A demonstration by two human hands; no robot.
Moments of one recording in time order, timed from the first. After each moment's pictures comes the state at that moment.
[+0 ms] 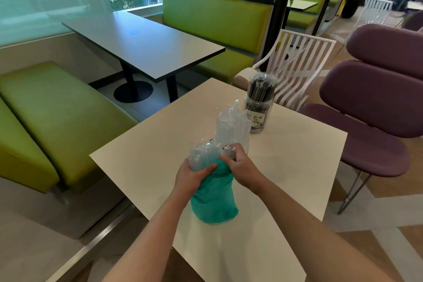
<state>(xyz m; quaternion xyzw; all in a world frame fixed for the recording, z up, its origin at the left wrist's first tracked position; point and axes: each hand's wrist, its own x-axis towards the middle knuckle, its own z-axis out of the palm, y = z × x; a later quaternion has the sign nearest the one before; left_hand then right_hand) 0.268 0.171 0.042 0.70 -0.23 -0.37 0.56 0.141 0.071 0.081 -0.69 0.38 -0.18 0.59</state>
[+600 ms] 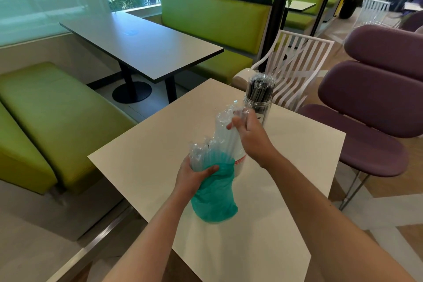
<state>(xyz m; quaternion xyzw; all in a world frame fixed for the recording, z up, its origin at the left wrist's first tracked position) 0.263 0.166 0.053 0.68 -0.24 -0.38 0.58 0.143 0.049 0.158 -0.75 0.35 -0.29 0.49</state>
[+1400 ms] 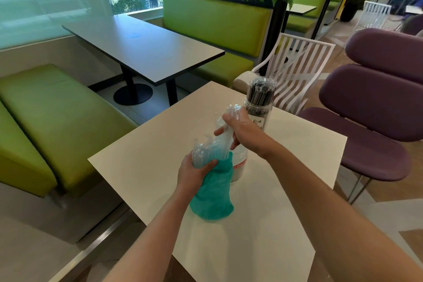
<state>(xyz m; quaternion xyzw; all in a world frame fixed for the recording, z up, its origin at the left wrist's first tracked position) 0.265 0.152 0.060 0.71 -0.25 -0.33 0.58 0.156 0.033 0.177 -0.77 0.33 -0.15 0.53</state>
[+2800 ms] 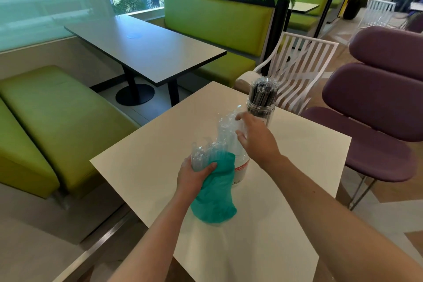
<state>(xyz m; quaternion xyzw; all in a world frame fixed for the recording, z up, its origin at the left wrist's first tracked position) 0.273 0.152 0.047 0.71 -0.22 -0.33 0.58 0.145 0.013 0.134 -0.88 0.36 -0.25 0.16</state>
